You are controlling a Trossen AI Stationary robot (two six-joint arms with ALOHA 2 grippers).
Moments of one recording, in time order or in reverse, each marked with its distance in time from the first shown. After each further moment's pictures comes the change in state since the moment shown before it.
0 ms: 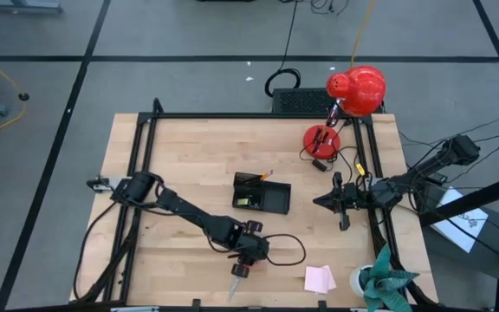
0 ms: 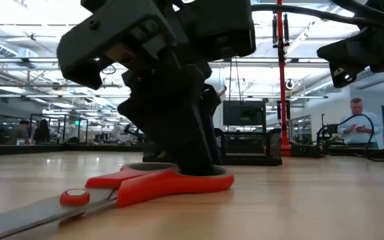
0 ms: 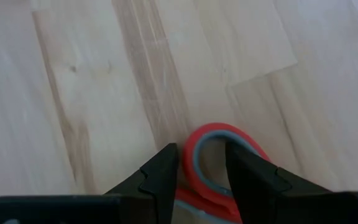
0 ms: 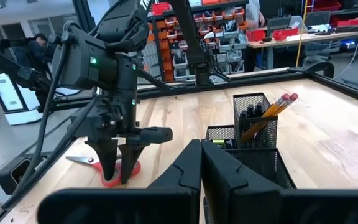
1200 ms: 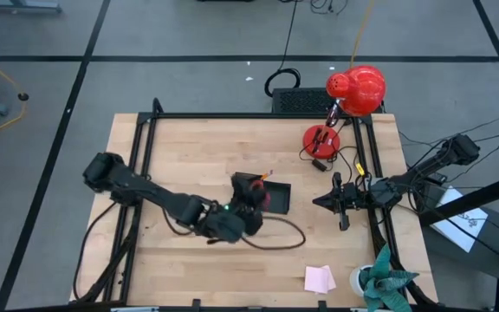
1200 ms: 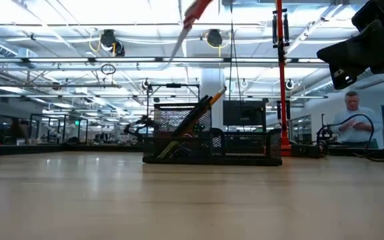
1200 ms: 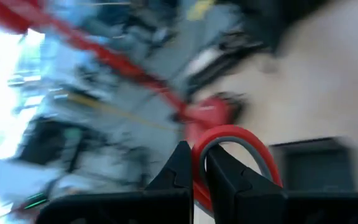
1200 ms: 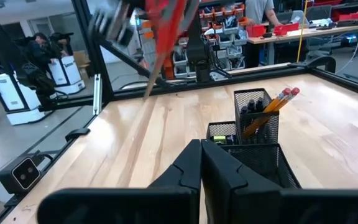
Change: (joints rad) left arm -0.019 -0.435 -0.007 0.163 -0.961 0.600; right arm 0.000 0.007 0.000 -0.001 -0.003 0.021
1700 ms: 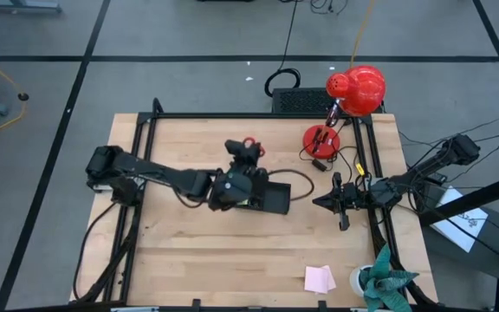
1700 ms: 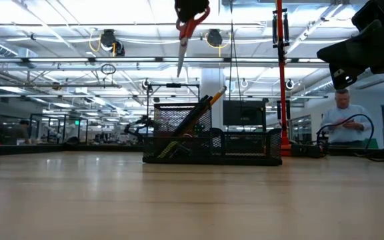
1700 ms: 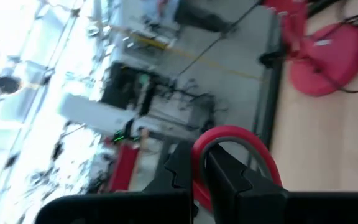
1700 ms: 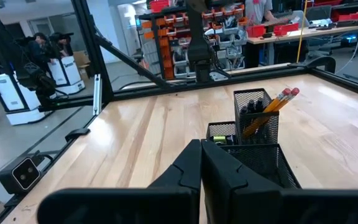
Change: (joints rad) left arm 0.190 -0.015 0.001 0.147 -0.233 0.269; right arm 0.000 0.000 0.000 -0.001 0.001 0.000
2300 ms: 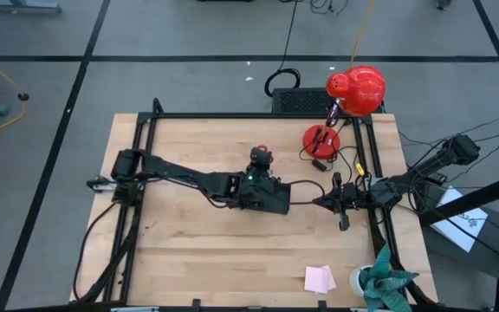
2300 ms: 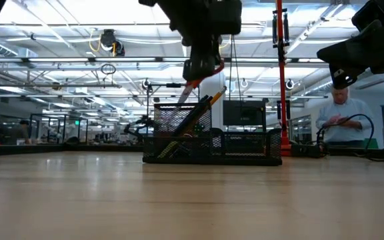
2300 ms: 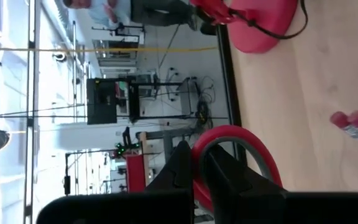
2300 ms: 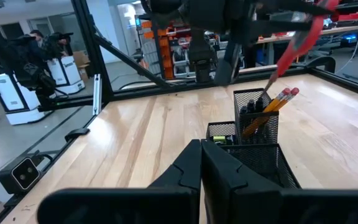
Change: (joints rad) left arm 0.082 0.207 0.000 -0.017 0.113 0.149; right arm 0.000 0.000 0.000 -0.001 0.001 0.000
